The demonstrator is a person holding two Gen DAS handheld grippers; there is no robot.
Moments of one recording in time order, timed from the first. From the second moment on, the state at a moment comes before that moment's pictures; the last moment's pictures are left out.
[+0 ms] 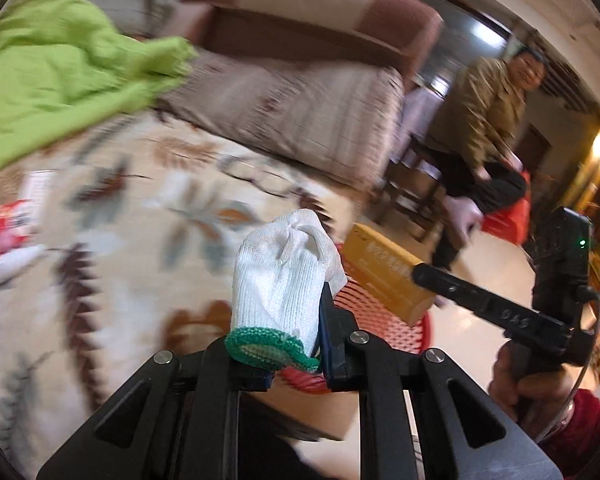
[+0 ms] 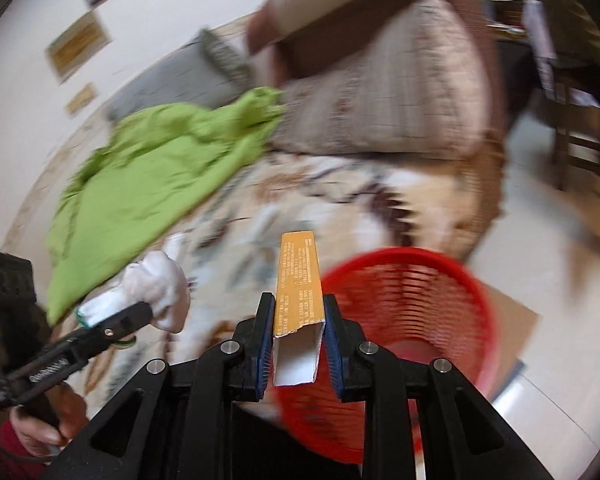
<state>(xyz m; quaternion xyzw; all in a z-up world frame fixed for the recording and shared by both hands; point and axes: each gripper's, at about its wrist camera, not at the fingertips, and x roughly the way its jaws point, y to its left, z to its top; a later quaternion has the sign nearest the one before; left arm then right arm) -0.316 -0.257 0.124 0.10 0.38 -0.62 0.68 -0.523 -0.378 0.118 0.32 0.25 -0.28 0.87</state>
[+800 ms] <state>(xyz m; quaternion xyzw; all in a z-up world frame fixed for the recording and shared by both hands) -0.246 -0.141 0.119 0.05 0.40 -0.48 0.78 -0.419 -0.326 0.112 0.28 0.30 -0.16 0.90</state>
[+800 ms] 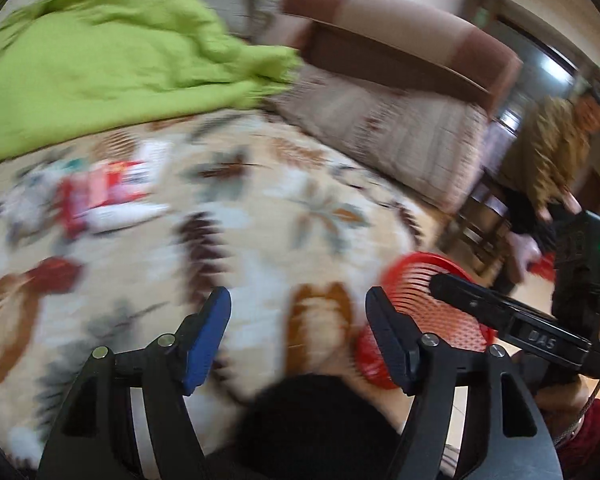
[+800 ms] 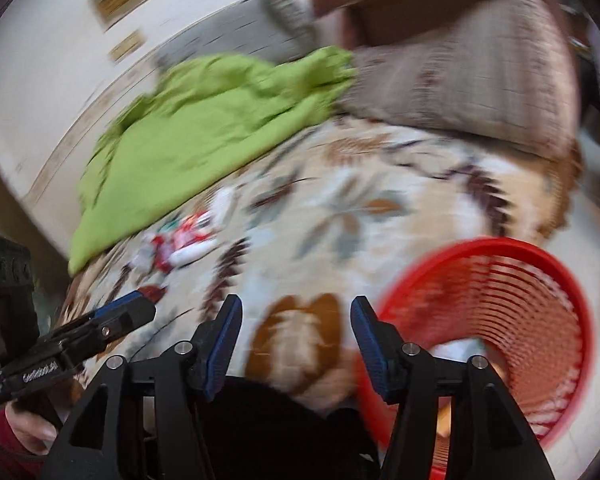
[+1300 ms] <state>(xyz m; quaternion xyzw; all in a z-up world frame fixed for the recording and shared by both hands) -0.086 -0.022 0.065 -0.10 0.49 -0.29 0.82 -0.331 -0.256 0.110 0.22 0.35 -0.06 0.91</state>
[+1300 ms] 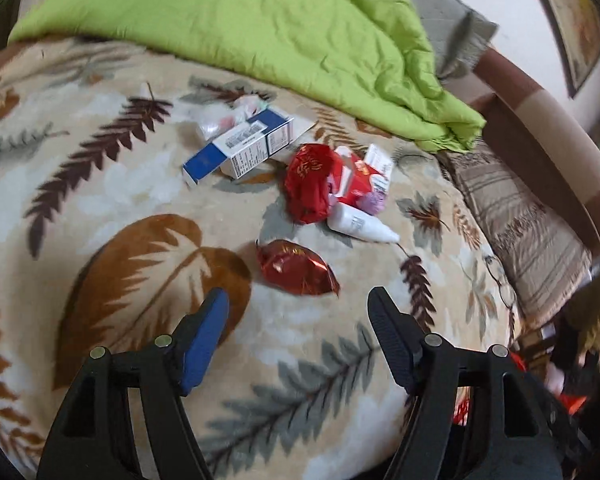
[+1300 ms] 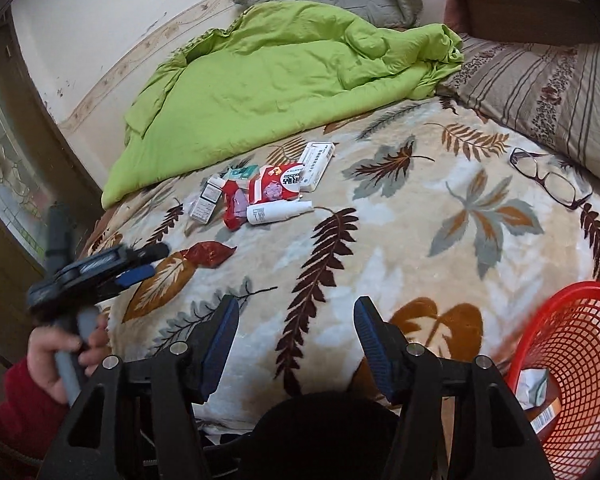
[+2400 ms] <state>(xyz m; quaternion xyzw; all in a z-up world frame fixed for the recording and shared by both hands) -0.047 -0.021 0.025 -0.03 0.40 -0.23 0.88 -0.090 -0.280 0.022 0.25 0.45 0.09 0.85</state>
